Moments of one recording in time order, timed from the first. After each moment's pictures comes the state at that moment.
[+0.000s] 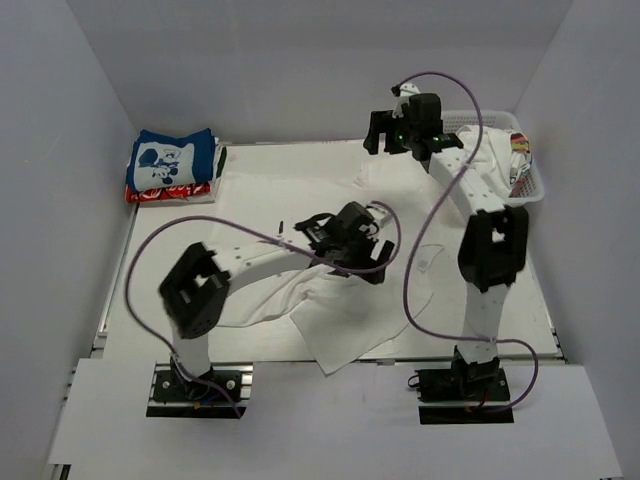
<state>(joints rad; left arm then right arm) -0.95 1.90 1.44 -0.40 0.16 -0.31 0.26 2.12 1.94 -0.33 -0.23 0.09</state>
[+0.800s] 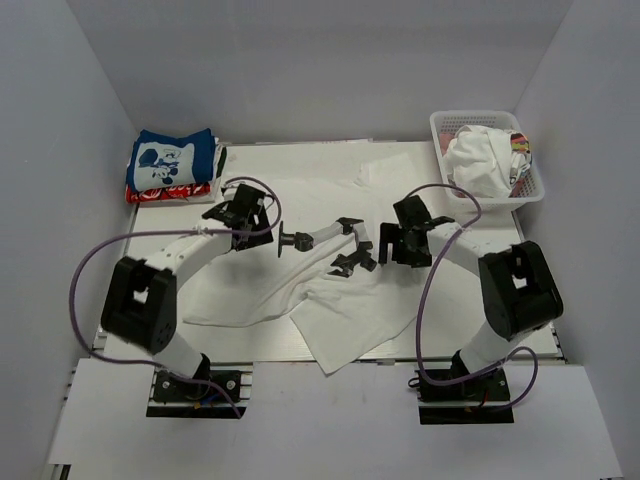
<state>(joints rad) -0.42 1.53 1.04 -0.54 -0.40 -0.56 0.41 1.62 0.94 -0.43 0.05 0.39</state>
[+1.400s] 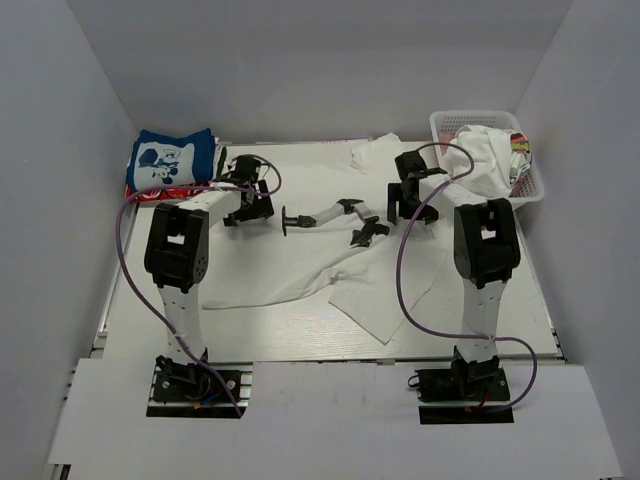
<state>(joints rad) -0.25 2.05 1.44 -0.47 -0.24 -0.45 0.29 2.05 1.49 -0.62 0.24 0.27</state>
